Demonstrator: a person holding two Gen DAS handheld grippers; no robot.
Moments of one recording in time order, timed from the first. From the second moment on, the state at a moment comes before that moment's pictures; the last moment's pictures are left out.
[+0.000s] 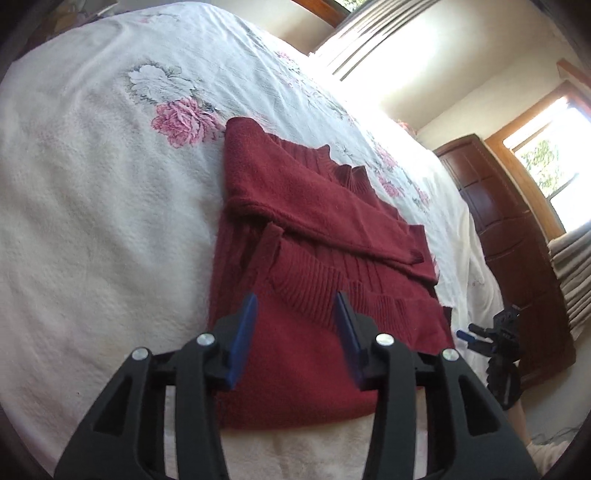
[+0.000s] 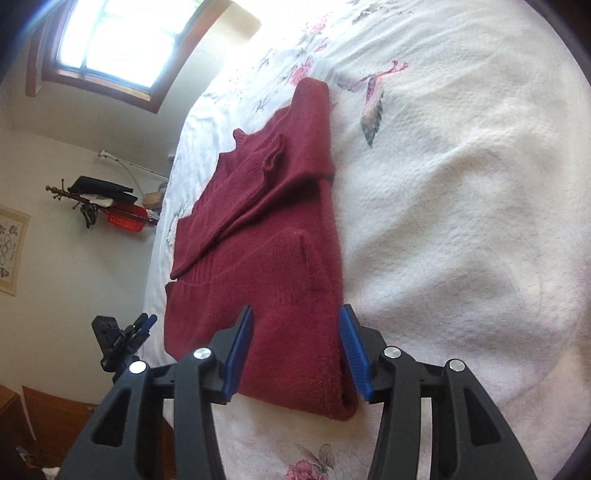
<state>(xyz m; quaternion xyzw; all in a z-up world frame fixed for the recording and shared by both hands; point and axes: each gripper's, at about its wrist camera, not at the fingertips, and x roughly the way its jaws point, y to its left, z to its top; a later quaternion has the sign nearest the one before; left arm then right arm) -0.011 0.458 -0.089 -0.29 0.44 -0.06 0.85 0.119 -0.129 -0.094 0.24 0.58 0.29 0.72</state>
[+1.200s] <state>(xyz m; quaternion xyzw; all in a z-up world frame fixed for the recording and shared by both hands) 0.033 0.417 -0.094 -0.12 0.45 -0.07 0.88 0.129 -0.038 -0.081 -0.01 0.56 0.34 0.75</state>
